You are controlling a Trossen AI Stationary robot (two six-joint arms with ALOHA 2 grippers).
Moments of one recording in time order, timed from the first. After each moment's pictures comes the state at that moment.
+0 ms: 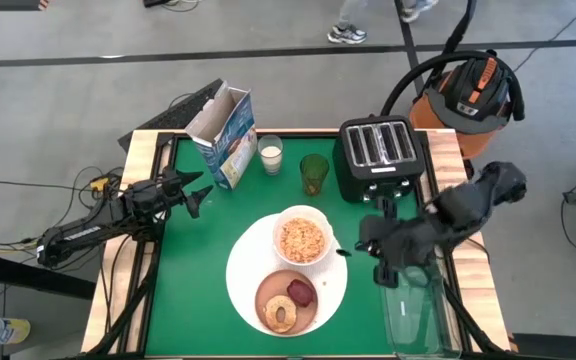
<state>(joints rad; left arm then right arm) 0.37 0.01 0.10 -0.30 -0.25 -0.21 0.56 1.52 1.88 -1.36 0.33 0.62</state>
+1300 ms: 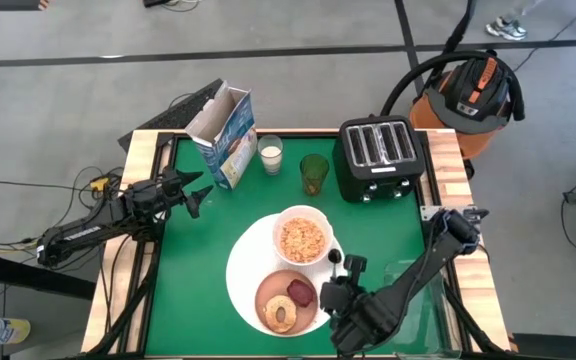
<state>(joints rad) 0.37 0.01 0.10 -0.30 -0.25 -0.21 0.73 2.03 1.88 -1.44 0.68 0.86</state>
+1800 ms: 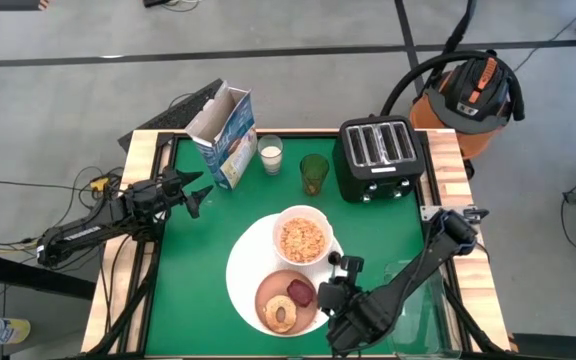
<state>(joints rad) 0.37 0.01 0.10 -0.30 -0.25 -0.21 0.71 2.05 1.88 -1.41 0.63 0.84</state>
